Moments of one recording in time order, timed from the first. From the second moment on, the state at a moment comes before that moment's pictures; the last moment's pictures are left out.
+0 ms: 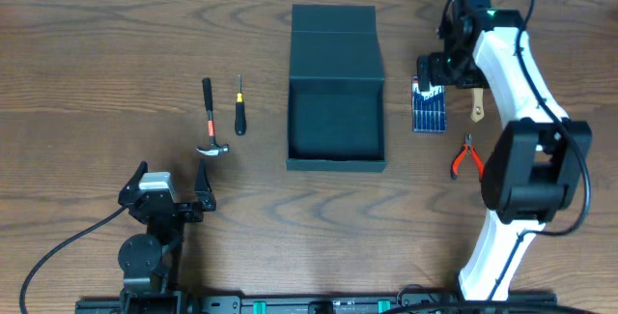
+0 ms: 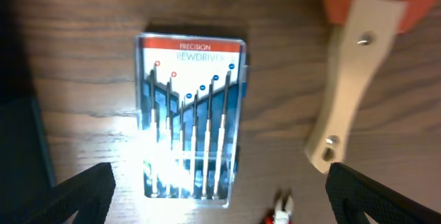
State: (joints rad) left arm 0.00 0.03 0.02 -0.10 0.01 -0.07; right arm 0.01 2.13 1.79 -1.09 0.08 0.01
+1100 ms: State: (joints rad) left arm 0.00 0.03 0.02 -0.10 0.01 -0.07; right arm 0.05 2.30 1.79 -1.06 0.05 0.08
